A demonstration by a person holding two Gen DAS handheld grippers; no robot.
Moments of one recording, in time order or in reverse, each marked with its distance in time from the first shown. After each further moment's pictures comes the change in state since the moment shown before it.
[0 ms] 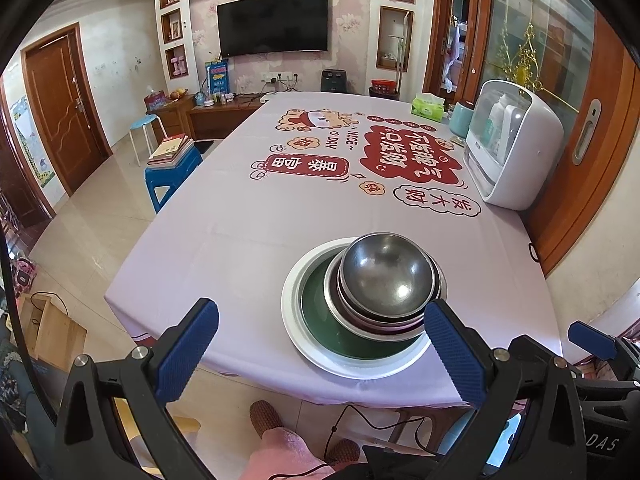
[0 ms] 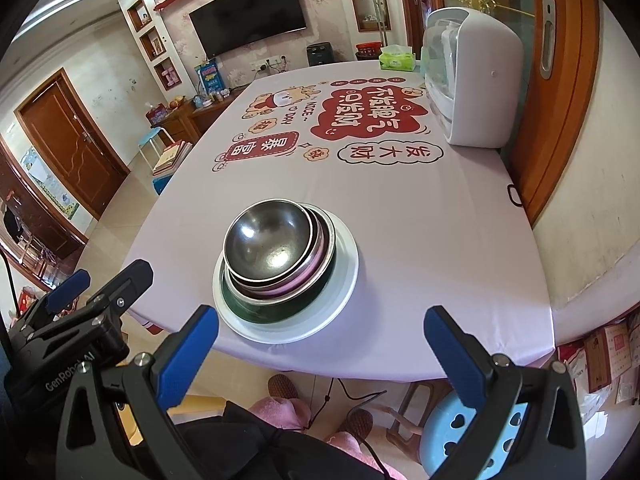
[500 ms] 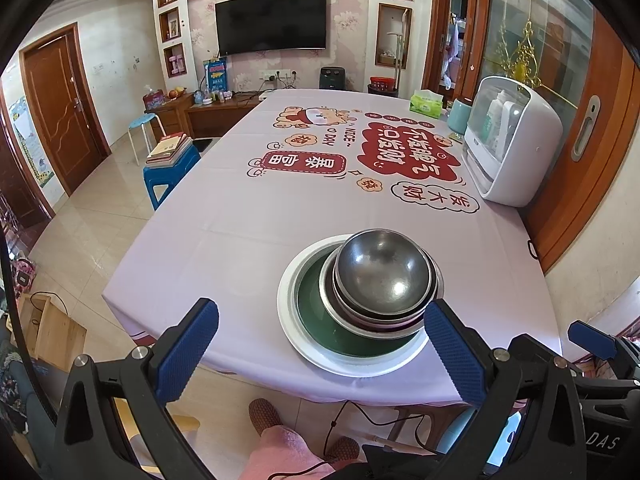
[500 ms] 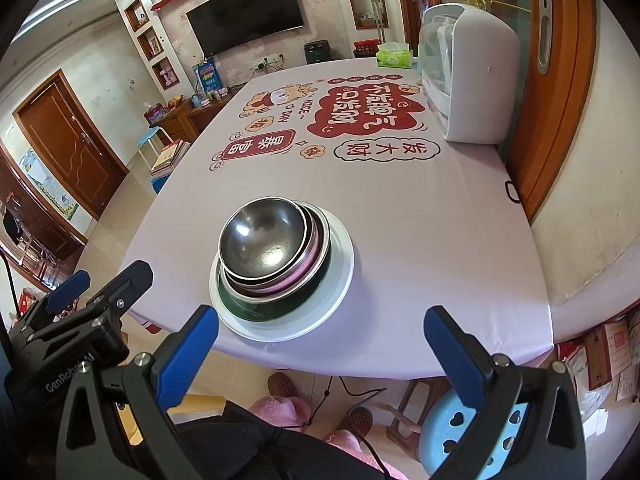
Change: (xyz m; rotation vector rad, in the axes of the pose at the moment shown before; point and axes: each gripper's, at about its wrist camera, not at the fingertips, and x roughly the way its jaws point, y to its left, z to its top) left arm 0.000 -0.002 -0.001 0.002 0.006 -0.002; right arm 0.000 -0.005 -0.002 0.004 0.005 -0.001
